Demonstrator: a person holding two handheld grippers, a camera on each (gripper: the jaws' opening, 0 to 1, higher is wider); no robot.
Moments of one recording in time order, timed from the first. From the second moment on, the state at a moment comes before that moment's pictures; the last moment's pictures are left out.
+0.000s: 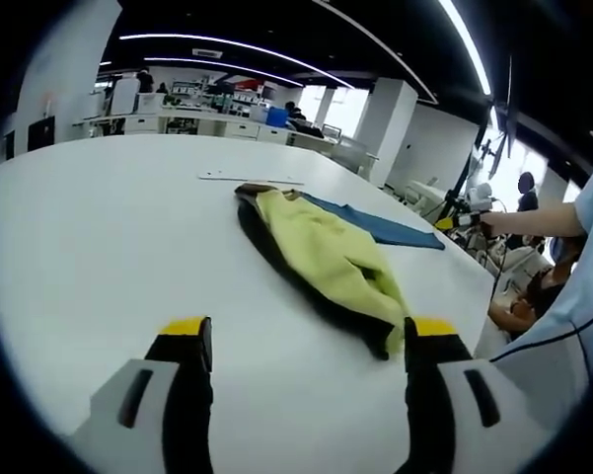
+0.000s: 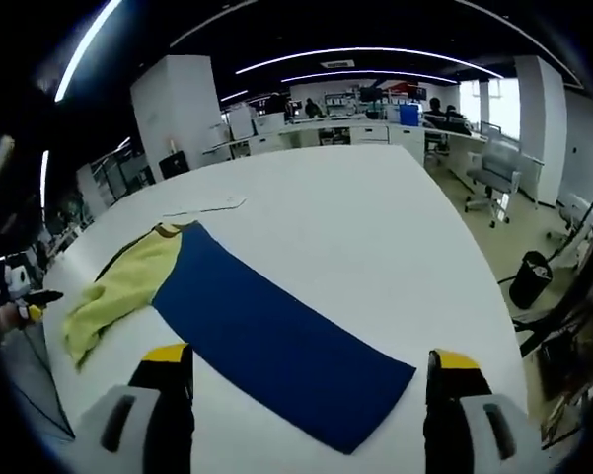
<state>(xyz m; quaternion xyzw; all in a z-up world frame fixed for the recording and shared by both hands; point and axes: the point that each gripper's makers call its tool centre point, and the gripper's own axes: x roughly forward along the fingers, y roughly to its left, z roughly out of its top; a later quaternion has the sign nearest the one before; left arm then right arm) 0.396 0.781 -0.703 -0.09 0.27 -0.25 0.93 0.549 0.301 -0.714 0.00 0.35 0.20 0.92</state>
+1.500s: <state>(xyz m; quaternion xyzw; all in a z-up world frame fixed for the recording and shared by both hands) 0.385 0.712 -0.714 -0.13 0.27 -0.30 0.91 0.468 0.476 -0.690 -0.01 0.30 0.40 0.87</state>
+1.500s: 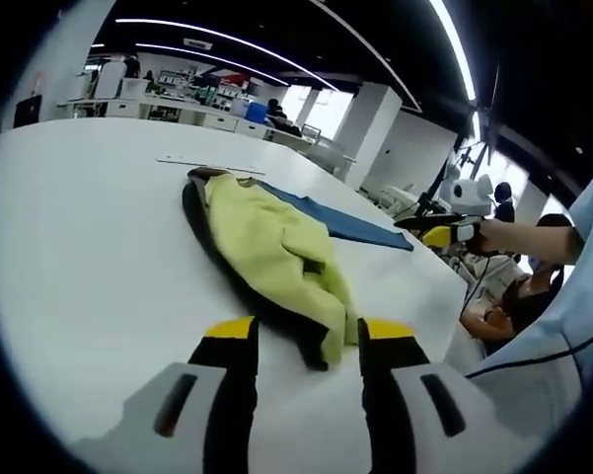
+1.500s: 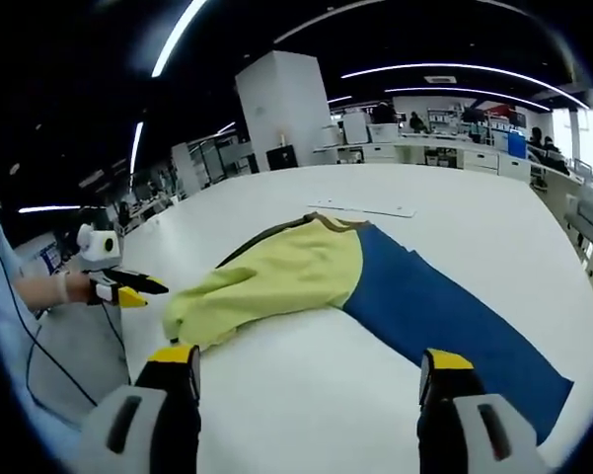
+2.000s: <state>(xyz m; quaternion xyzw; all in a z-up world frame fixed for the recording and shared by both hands) 0.391 0.692 -0.734 -0.12 0.29 -0.32 0.89 0.466 0.472 -0.688 -0.02 0.30 0.40 0.87</state>
